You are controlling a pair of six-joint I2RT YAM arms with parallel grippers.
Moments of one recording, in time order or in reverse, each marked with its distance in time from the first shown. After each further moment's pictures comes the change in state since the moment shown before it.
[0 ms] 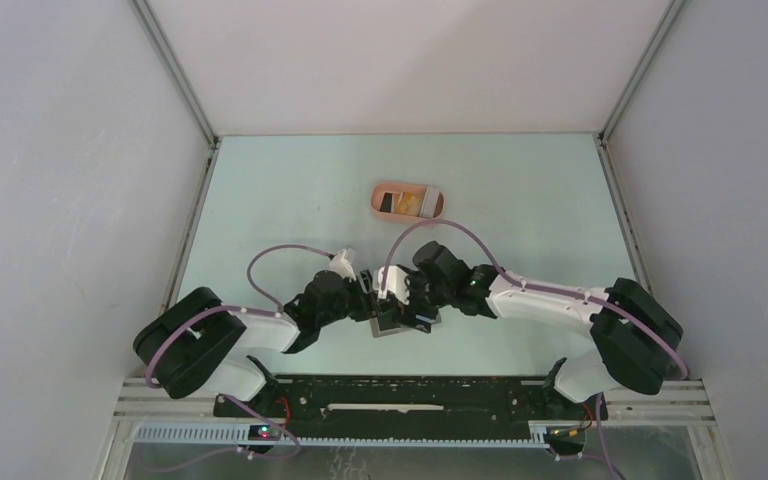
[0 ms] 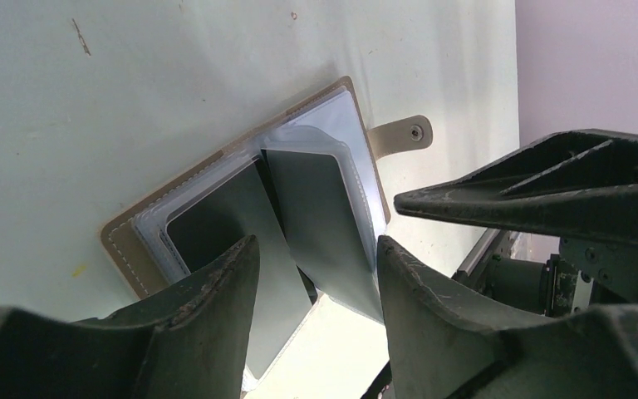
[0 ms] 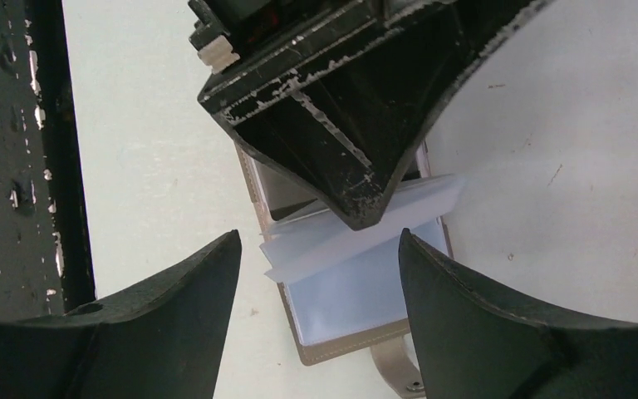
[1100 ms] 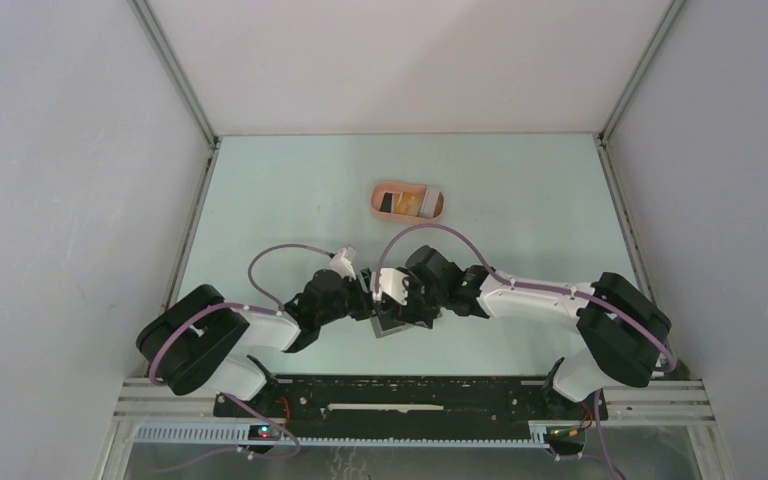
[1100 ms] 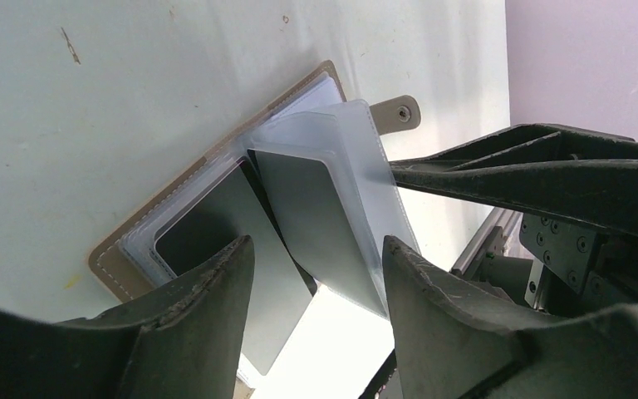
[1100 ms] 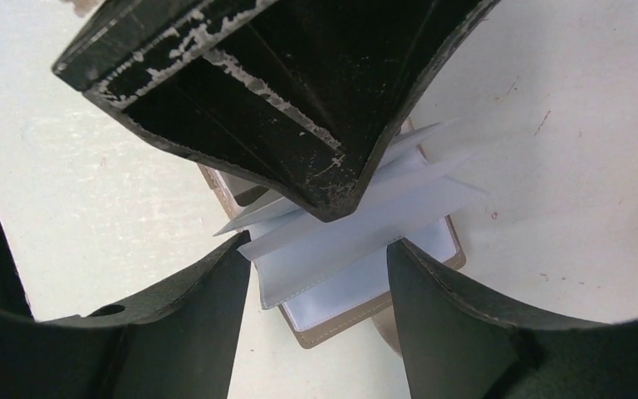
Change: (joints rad) left arm 0.015 0.021 0.000 0.035 0.029 0.000; right arm 0.042 0.065 0.017 -0.023 0.182 -0.009
